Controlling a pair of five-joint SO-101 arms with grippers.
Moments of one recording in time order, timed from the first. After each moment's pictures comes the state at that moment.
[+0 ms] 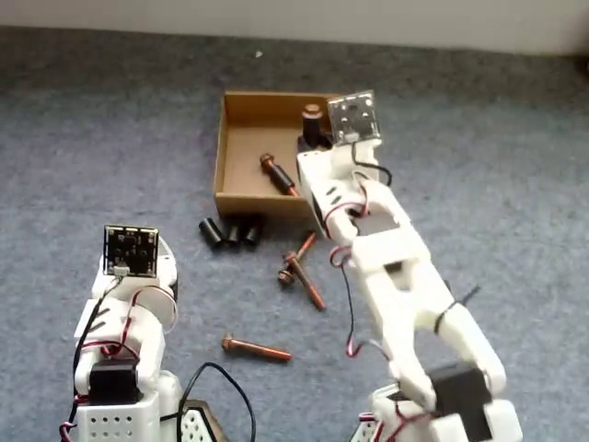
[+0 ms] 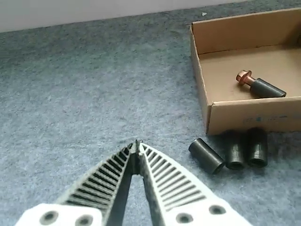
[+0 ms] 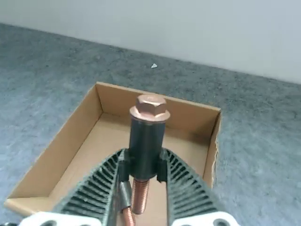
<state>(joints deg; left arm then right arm) -9.2 -103.9 88.3 51.3 -3.6 -23.4 -10.9 39.1 1.8 1.9</state>
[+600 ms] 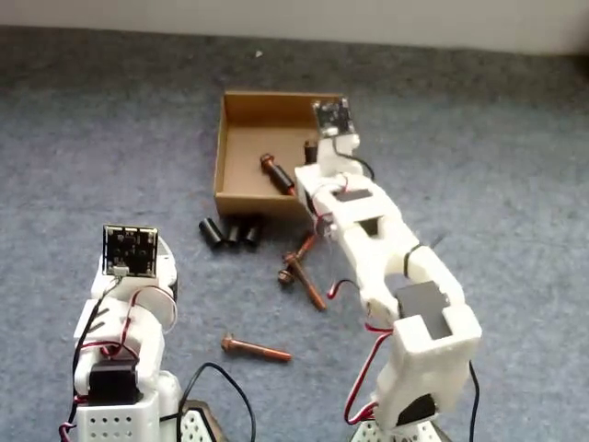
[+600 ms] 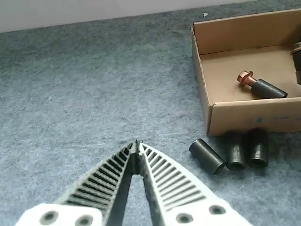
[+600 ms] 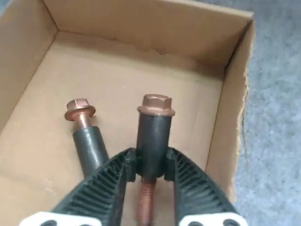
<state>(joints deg) -9.4 -103.9 88.3 51.1 -3.6 -22.1 15.9 21.4 12.7 0.8</state>
